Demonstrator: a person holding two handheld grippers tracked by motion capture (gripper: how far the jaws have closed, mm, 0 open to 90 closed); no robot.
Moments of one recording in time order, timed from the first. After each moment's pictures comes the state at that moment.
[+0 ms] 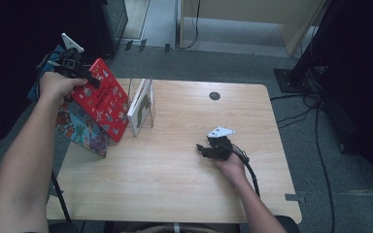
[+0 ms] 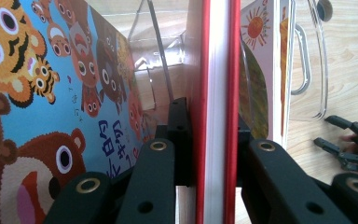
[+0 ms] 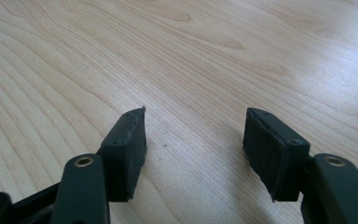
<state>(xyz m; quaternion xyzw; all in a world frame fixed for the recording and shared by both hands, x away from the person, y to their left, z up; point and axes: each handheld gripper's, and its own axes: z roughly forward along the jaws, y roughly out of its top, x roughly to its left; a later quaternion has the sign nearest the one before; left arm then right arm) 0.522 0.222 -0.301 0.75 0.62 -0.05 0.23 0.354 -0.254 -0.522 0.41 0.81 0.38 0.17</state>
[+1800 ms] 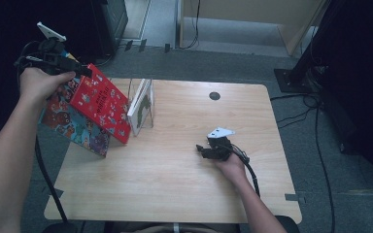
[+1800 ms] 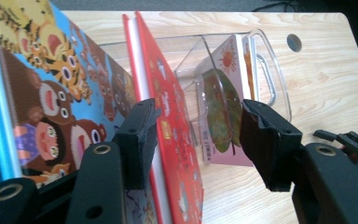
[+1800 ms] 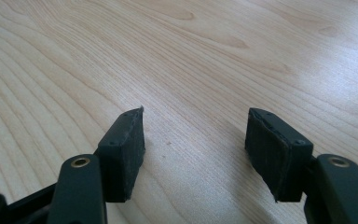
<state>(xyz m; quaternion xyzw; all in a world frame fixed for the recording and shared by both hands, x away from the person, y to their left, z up) 0.484 0.235 -0.254 0.75 0.59 0.02 0.30 0.353 -0.253 -0.522 0.40 0.81 0.38 0.17</state>
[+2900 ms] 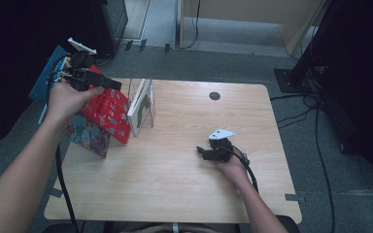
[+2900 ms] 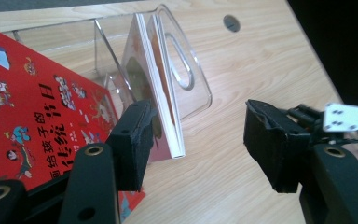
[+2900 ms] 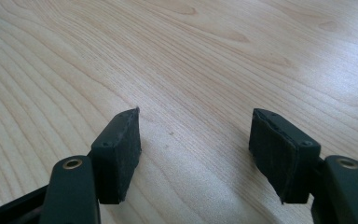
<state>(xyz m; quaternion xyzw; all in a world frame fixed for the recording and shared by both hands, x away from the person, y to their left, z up) 0.442 0.159 -0.271 0.78 0.52 0.00 0.34 0.348 -0.256 -0.522 0.40 0.82 0.38 0.17</state>
